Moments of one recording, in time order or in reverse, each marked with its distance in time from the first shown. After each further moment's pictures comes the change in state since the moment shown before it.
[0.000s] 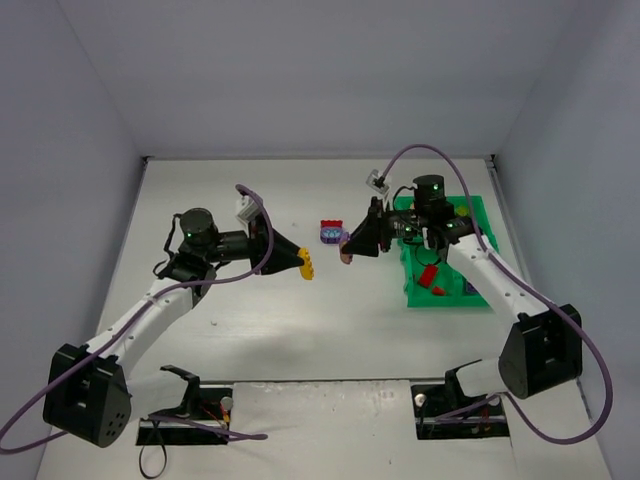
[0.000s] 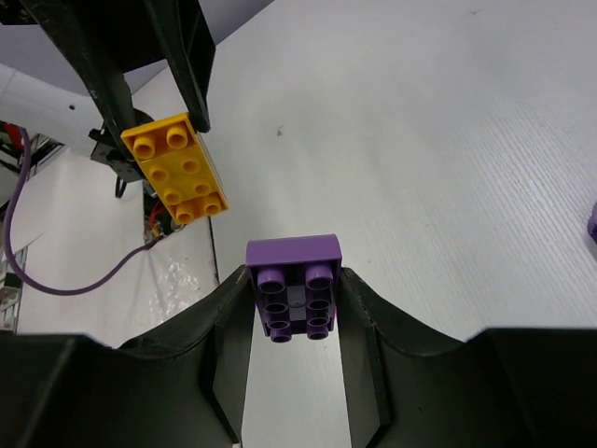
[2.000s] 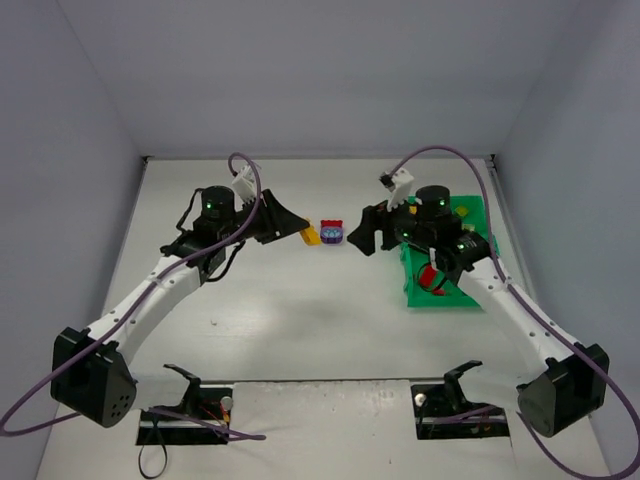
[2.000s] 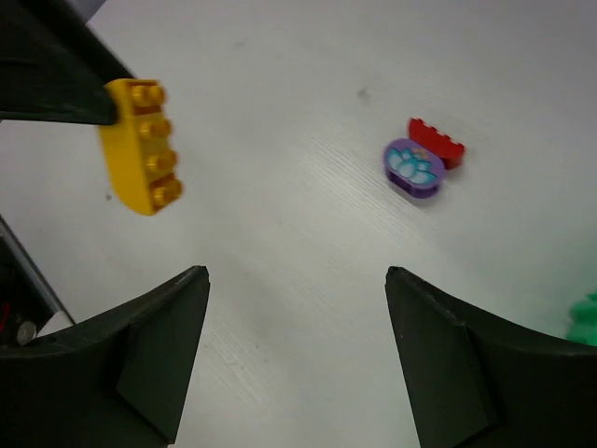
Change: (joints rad) left arm -0.074 0.096 0.253 -0.443 -0.589 -0.404; right arm 0.066 -0.224 -0.061 -0.059 0.701 0.103
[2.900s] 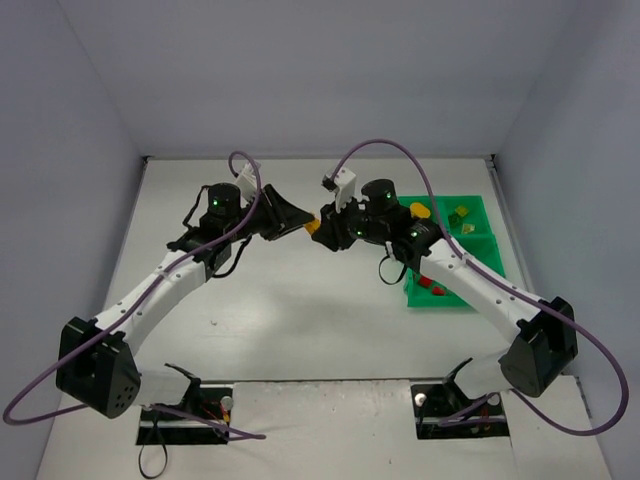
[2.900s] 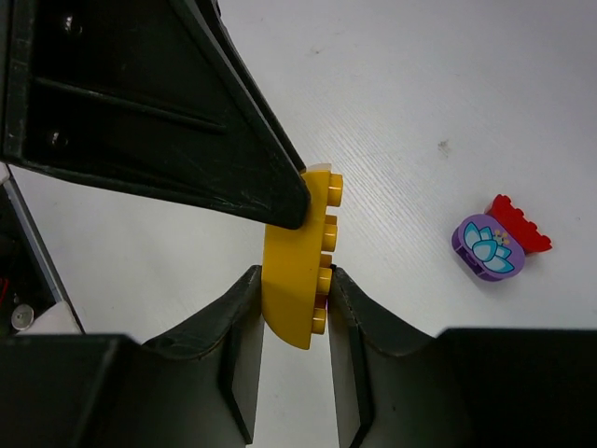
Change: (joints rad) left arm -0.019 0.053 0.023 0.041 -0.046 -0.189; right arm 0.262 0.240 0.182 0.061 0.037 -0.076
